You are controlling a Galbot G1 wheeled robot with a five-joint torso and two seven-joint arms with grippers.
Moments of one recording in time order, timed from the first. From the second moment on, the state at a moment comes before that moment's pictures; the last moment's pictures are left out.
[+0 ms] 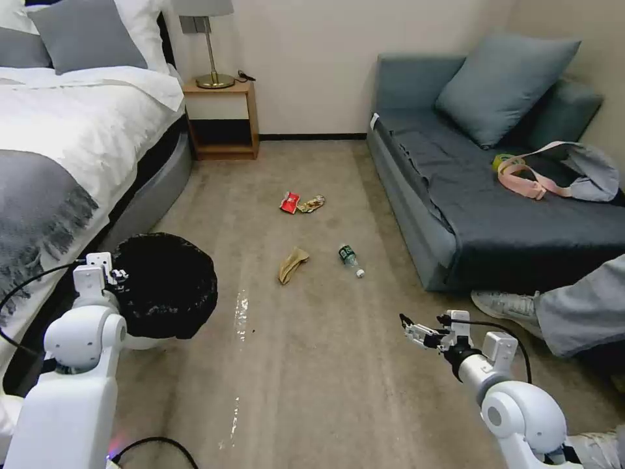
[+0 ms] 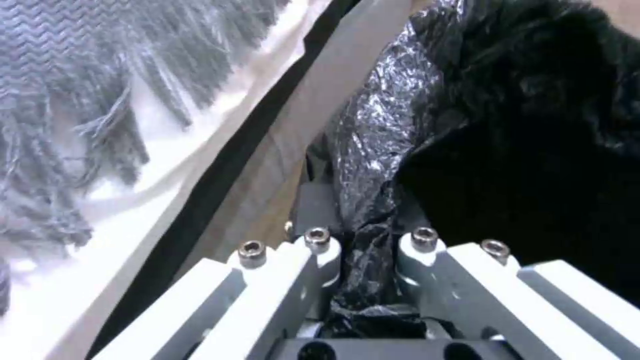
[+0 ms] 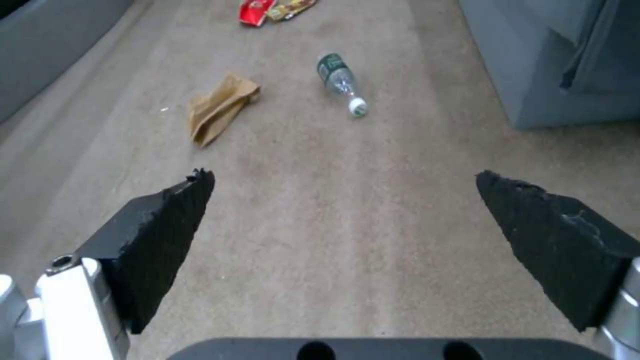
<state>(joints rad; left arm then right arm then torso) 1.11 -1.19 -0.77 -1.87 -0.18 0.73 -0.22 -1.44 1.28 0.62 2.06 0.52 -0.59 -0.01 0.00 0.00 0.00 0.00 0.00</state>
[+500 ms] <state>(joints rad) 1.13 -1.20 -0.78 -1.90 -0.18 0.72 -0.22 -1.42 1.28 0.59 2.01 0.49 -0.54 -0.03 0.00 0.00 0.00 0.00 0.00</state>
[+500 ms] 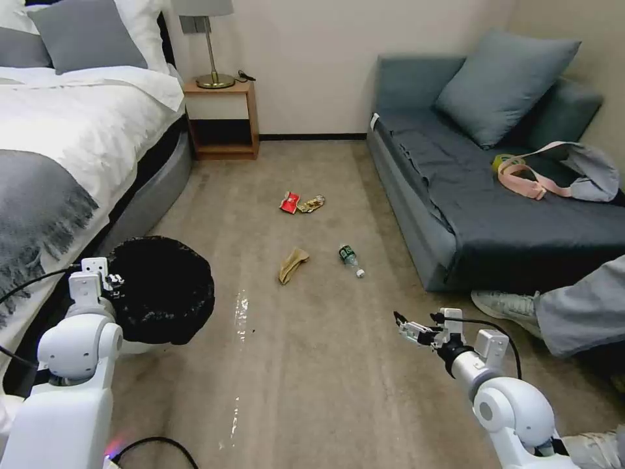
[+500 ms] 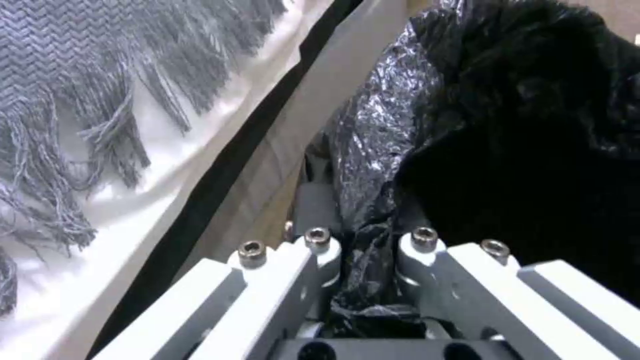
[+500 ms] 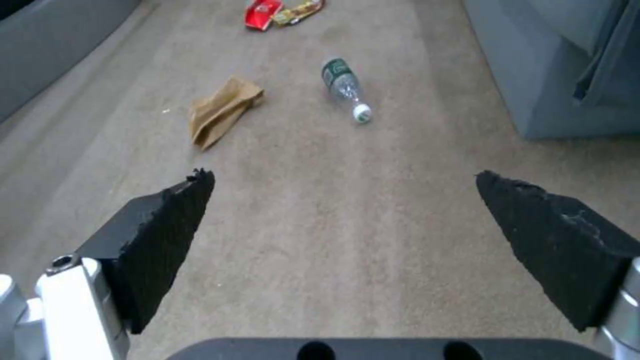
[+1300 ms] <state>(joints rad) 1.14 -1.20 -0.77 -1.90 -0.18 0.71 -0.22 -1.44 1.28 0.59 2.00 0.48 -0.52 -0.06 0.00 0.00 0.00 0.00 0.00</state>
